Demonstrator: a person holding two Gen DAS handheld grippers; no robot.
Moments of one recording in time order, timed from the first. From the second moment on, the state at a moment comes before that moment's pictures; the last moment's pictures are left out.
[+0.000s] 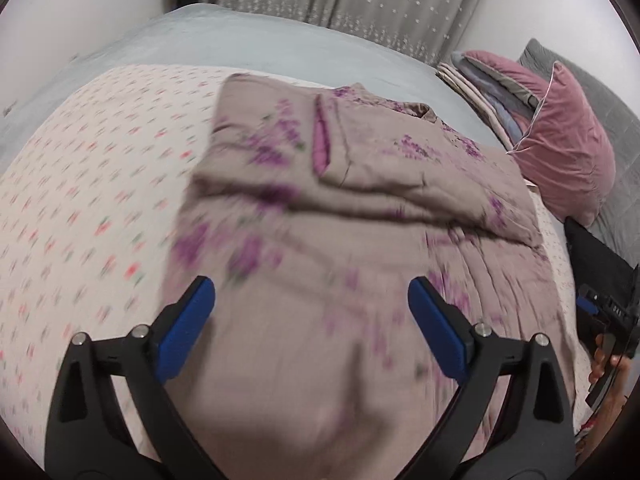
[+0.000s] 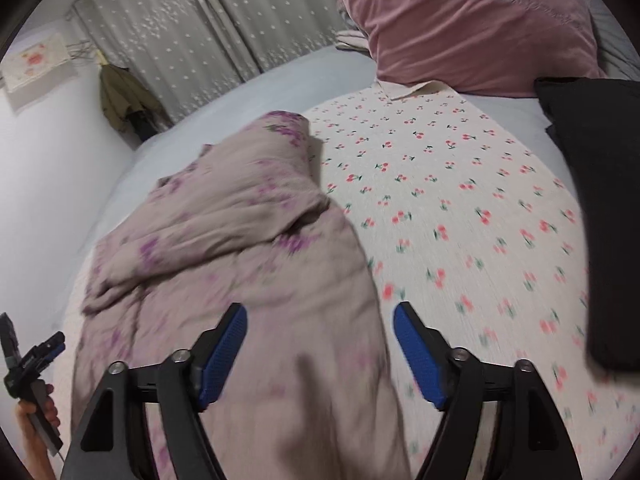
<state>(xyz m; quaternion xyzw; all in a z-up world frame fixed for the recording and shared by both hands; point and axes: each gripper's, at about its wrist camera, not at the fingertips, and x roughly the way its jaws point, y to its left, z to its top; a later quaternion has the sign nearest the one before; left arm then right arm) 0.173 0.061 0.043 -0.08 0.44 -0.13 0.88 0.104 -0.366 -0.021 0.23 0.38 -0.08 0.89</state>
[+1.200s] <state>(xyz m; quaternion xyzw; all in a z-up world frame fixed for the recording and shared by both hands) 0.051 0.140 -0.038 -0.10 0.61 -0.20 0.76 -0.049 -0.333 -0.085 0.25 0.52 -0.01 0.81</state>
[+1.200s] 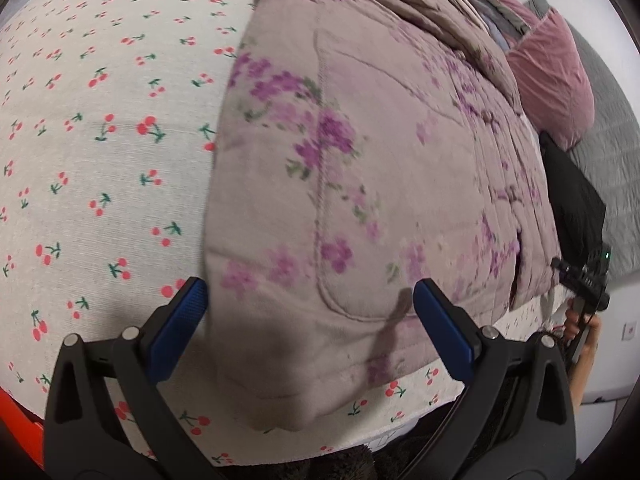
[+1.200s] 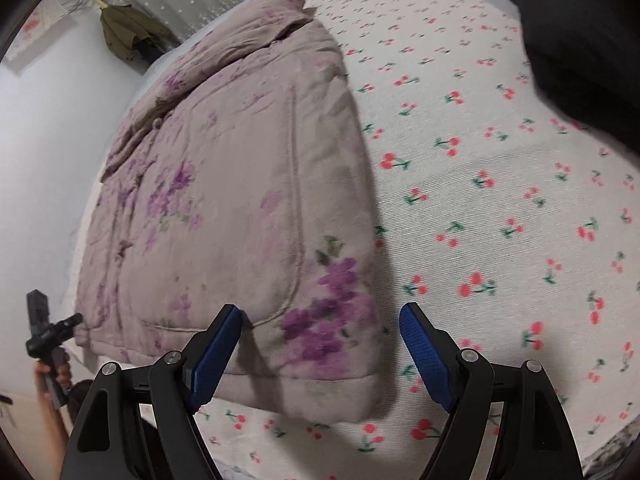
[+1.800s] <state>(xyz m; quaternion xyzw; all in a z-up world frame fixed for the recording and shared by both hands) 0.076 0.152 -0.058 -0.30 0.55 -0.27 0.73 -0.009 -0.303 -0.099 0.36 0.47 0.02 0.81</state>
